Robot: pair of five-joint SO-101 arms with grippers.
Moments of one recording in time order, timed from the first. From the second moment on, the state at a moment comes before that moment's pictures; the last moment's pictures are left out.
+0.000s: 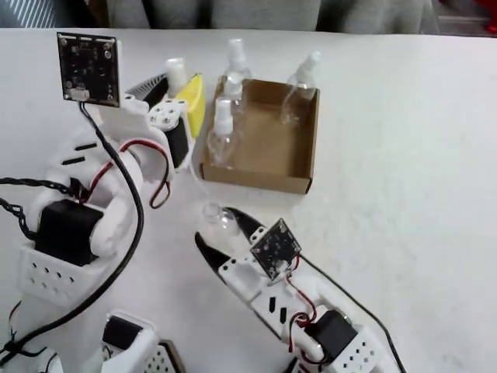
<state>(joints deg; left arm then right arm) 13.8 -41.0 10.8 56.7 12.7 -47.6 -102.5 94.2 30.1 2.0</state>
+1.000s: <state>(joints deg) 18.2 -44.1 10.8 59.2 12.8 -47.6 -102.5 94.2 30.1 2.0</state>
